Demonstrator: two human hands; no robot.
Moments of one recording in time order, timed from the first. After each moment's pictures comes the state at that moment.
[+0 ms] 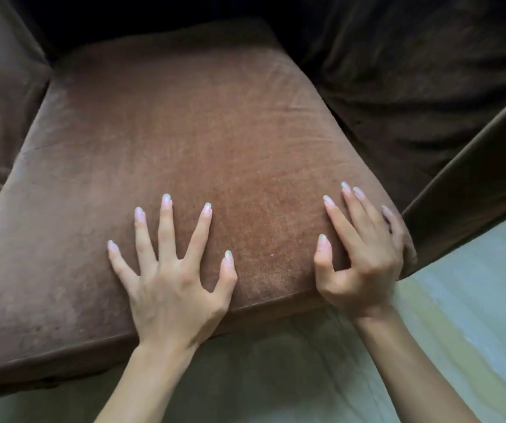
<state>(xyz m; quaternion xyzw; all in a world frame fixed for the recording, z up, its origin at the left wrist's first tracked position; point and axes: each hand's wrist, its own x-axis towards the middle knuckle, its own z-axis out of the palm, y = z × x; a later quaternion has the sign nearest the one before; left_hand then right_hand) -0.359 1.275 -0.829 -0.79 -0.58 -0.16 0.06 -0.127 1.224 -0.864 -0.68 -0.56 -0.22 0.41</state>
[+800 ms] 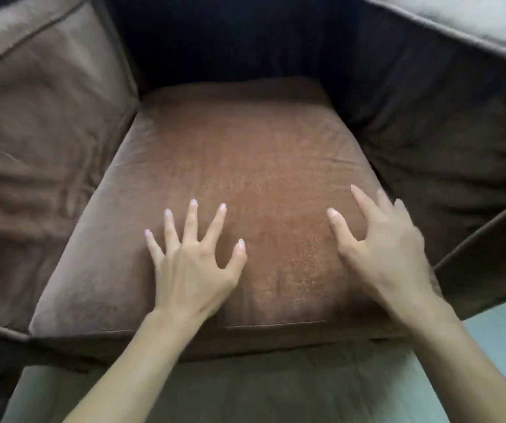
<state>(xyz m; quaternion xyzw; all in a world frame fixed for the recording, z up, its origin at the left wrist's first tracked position) -0.388 1.310 -0.784 -0.77 -0.63 -0.10 -0.04 -0.140 1.263 -0.752 -0.81 -0.53 0.08 0.25</state>
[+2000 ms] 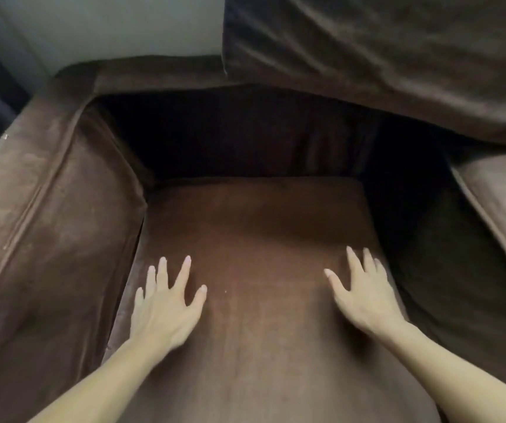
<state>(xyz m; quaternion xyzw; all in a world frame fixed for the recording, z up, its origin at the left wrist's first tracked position) -0.413 1.649 -0.691 -0.67 -0.72 0.10 -0.18 -0.084 1.617 -0.695 -0.82 -0.52 0.25 0.02</state>
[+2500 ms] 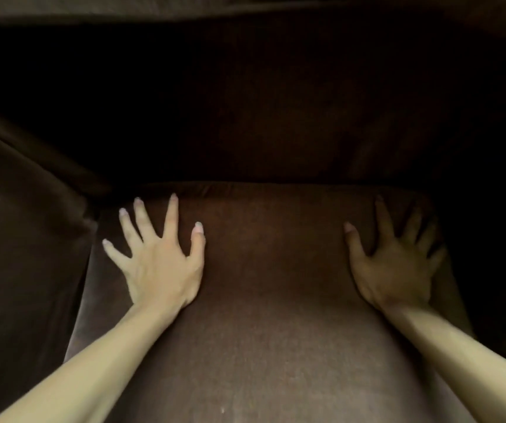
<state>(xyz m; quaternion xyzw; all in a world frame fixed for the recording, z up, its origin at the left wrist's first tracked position) -0.383 1.855 -0.784 -0.64 -0.77 -0.02 -0.08 -0.078 1.808 -0.778 -0.88 -0.46 0.10 0.04</state>
